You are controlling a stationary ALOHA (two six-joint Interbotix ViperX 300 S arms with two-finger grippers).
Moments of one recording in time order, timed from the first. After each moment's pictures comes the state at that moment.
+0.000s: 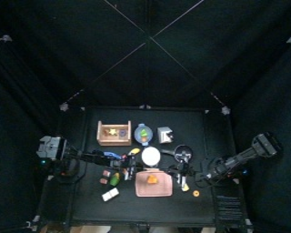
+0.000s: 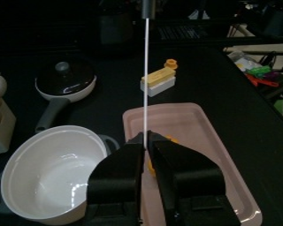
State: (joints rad) left arm -0.03 0.07 0.82 0.11 -0.69 -0.06; right arm 0.42 -0.51 0.96 -1.48 0.50 1.87
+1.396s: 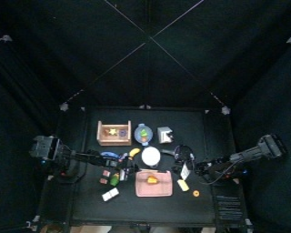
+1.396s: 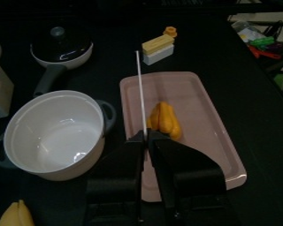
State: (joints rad) left arm -0.06 -0.02 0.88 0.09 -0.50 -0.06; right arm 0.28 -0.61 0.82 -0.60 0.70 1.22
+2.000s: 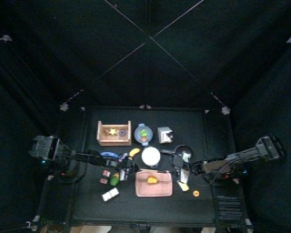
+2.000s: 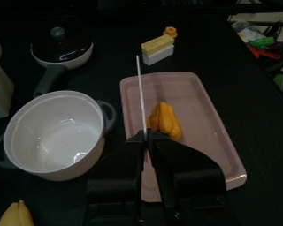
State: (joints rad) left arm -0.06 -0.02 0.88 0.09 -0.50 -0.06; right arm 0.24 -0.51 0.86 -0.53 0.37 0.81
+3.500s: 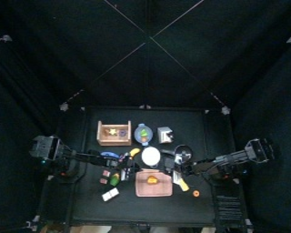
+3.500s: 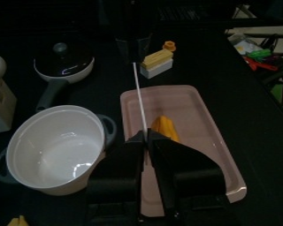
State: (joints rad) left arm -0.06 -0.01 0.86 0.09 -0.54 -0.06; right arm 0.17 -0.35 0.85 -0.50 0.34 0.82
